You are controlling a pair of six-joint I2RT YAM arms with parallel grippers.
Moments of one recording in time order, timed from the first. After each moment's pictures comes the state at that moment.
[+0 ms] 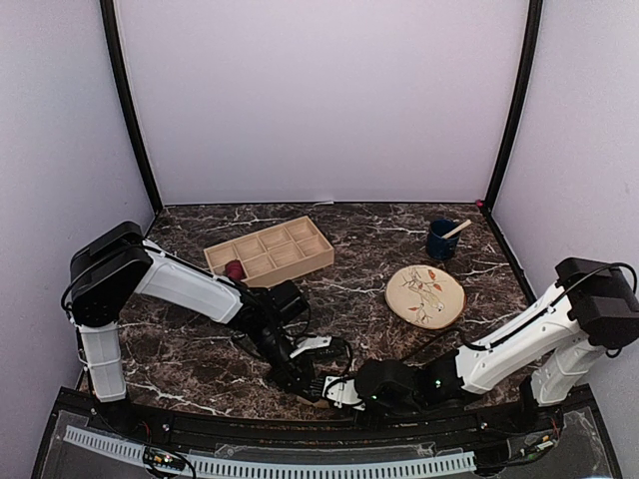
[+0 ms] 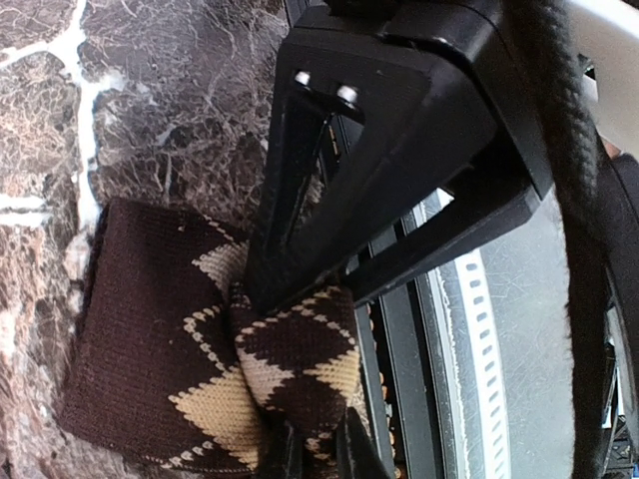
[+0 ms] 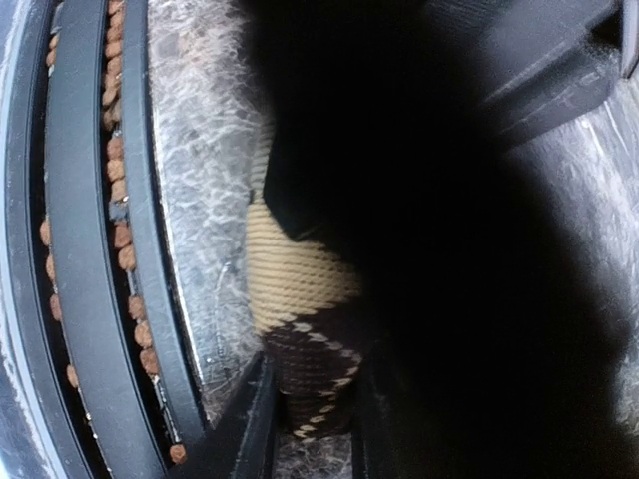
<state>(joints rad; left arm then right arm) -0.97 1.94 1.03 -0.36 0.92 0.39 1.47 1.63 0.63 0.17 0.21 -0.03</state>
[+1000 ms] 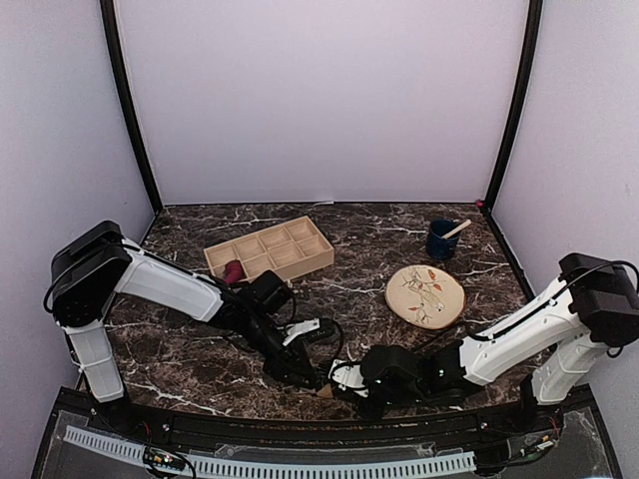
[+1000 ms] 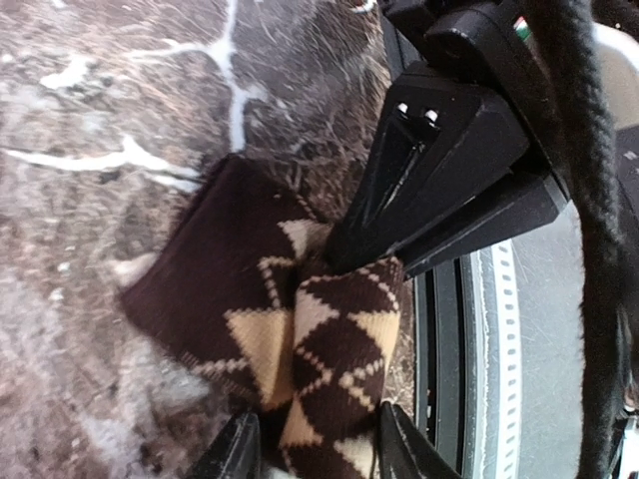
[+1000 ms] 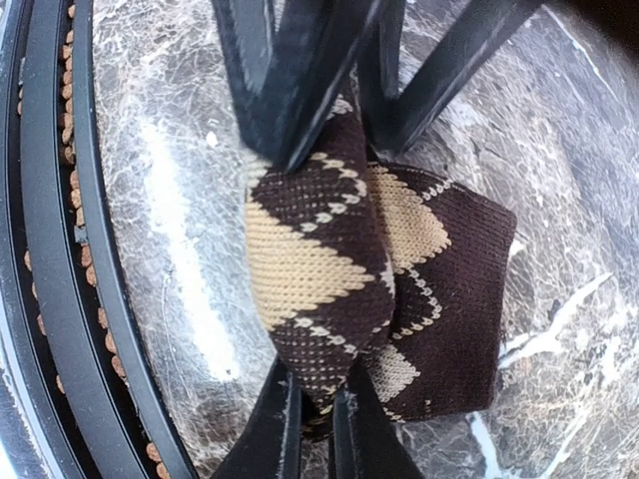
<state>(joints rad) -0.91 1.84 0.92 -0.19 0.82 0.18 1.40 1.61 0.61 0.18 0.15 0.07</state>
